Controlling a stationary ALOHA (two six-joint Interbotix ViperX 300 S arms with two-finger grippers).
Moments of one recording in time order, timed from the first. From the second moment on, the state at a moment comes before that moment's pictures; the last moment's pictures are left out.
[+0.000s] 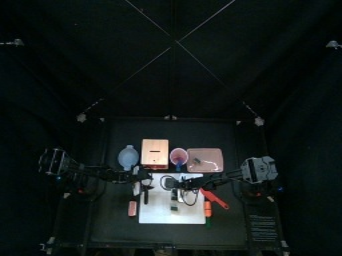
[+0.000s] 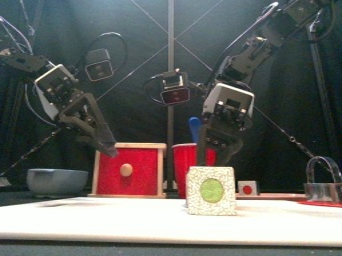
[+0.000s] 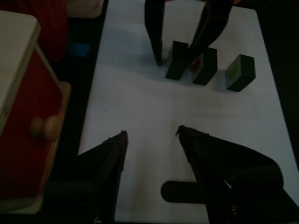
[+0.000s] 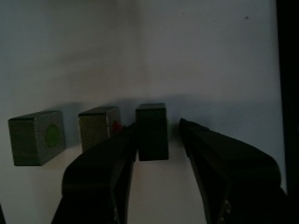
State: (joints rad) left arm -0.03 -0.17 1.02 -0.16 -0.26 0.00; right arm 0.06 0.20 0.49 -0.06 0.38 0.26
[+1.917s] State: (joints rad) left arm -0.02 -0.16 1.03 -0.16 -0.26 0.00; right arm -0.33 -0.28 0.83 -0.06 0.52 0.29
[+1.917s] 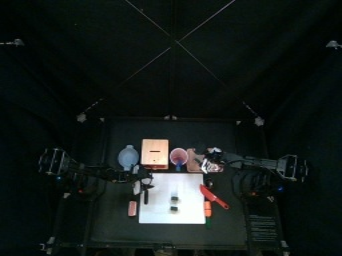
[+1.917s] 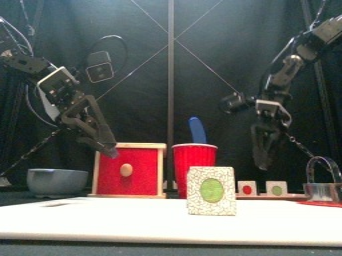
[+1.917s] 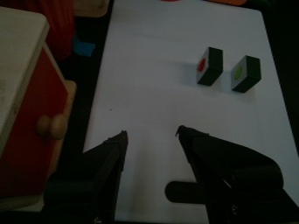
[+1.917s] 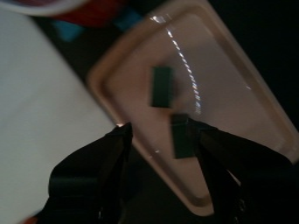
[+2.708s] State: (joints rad) left arm -0.01 -0.17 1.03 -0.17 -0.26 0.00; right arm 0.12 0.05 0.60 0.05 0.25 0.29
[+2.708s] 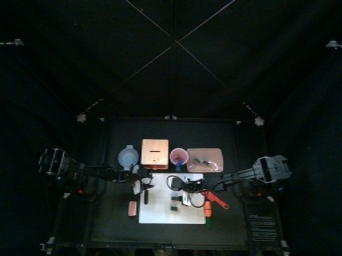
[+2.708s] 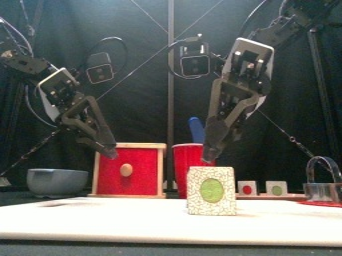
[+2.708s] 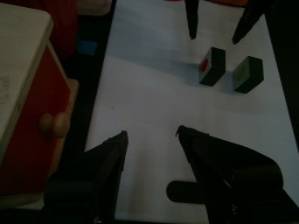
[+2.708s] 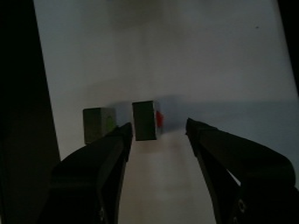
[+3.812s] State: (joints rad) left arm -0.01 -0.16 1.04 -0.17 -0.26 0.00; right arm -0.06 -0.16 0.73 0.04 0.43 0.30
